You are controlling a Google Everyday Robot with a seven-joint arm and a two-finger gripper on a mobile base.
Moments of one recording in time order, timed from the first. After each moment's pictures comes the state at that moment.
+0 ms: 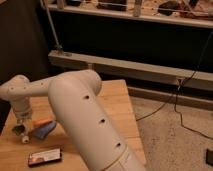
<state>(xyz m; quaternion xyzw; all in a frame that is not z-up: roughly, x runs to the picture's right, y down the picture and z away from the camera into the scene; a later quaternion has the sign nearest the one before) -0.439 0.185 0.780 -0.38 -0.19 -0.25 0.87</state>
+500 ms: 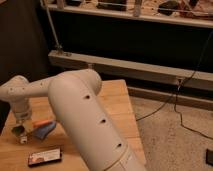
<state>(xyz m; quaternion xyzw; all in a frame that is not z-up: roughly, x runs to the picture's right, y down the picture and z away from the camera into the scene) -0.418 0.191 0.778 -0.39 -0.18 -0.23 0.87</state>
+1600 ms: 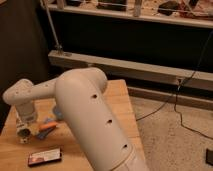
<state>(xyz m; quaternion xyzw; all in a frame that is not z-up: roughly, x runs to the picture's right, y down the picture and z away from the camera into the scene) -0.394 0.207 0.785 -0.40 -0.15 -0.22 0.88</state>
